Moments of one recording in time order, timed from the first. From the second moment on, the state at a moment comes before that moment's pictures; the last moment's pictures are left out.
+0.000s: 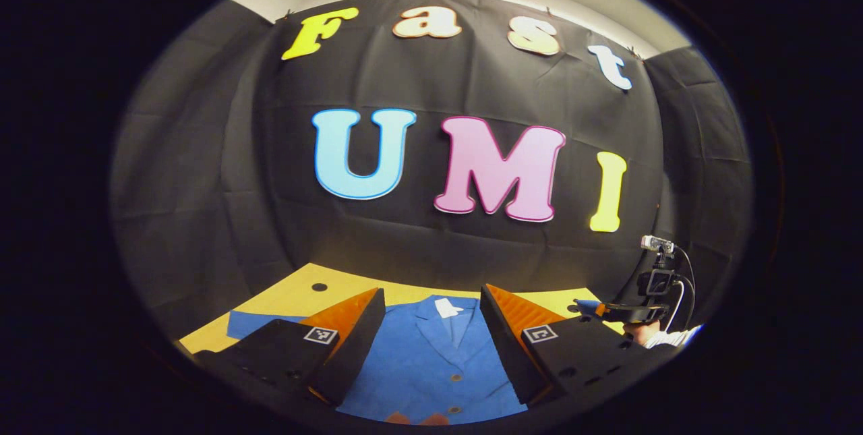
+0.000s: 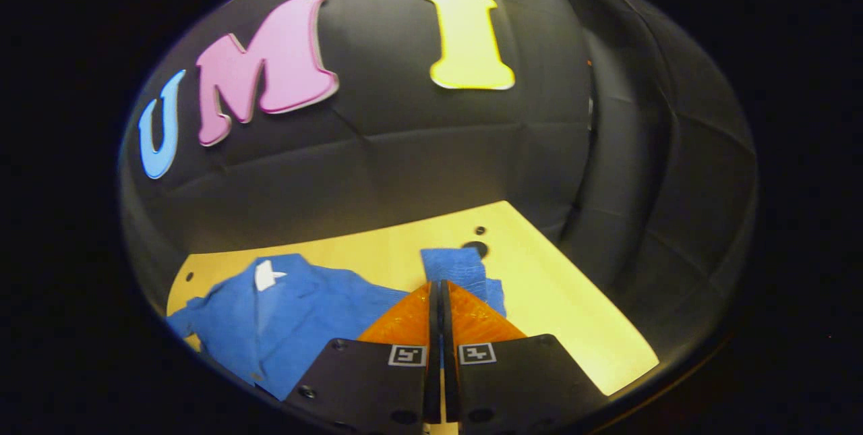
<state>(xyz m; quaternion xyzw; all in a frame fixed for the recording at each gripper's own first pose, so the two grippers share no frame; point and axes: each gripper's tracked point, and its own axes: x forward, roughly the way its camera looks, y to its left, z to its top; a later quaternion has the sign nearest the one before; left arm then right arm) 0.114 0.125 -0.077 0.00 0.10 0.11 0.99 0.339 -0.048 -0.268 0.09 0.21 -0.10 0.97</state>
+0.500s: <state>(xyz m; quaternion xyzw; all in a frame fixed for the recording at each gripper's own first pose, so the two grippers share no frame) 0.039 0.288 -0.090 -0.01 0.11 0.21 0.97 0.356 0.254 -0.258 0.09 0.22 0.05 0.97</state>
